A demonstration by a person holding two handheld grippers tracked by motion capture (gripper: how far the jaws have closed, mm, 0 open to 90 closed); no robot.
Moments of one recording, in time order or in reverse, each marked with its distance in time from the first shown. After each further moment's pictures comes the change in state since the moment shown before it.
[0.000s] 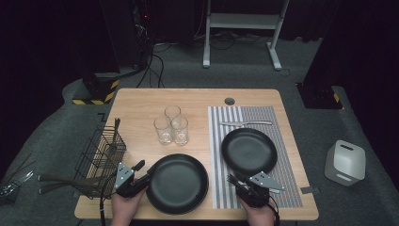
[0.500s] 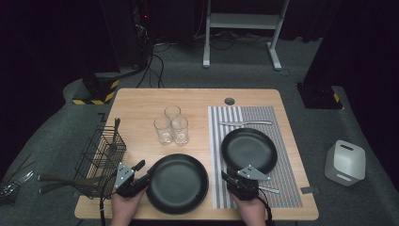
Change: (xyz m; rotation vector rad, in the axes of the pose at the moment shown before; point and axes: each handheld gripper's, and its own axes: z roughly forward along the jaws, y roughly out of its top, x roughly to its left) left arm 0.000 0.000 0.000 -0.001 -0.006 0.004; right arm 0.007 0.007 0.031 0.075 0.005 -0.034
